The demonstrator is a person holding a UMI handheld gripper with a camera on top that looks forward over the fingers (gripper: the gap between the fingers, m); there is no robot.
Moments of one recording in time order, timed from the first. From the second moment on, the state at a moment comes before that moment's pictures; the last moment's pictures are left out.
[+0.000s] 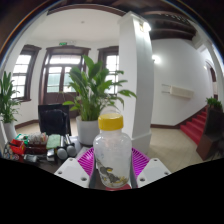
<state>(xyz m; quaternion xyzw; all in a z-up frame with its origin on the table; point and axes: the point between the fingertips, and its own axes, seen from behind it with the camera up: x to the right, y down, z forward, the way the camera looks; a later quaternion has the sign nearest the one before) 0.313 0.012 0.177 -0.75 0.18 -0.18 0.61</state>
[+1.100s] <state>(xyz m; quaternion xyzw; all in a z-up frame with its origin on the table) 0.300 -0.051 0.068 -0.79 0.21 -0.06 0.57</state>
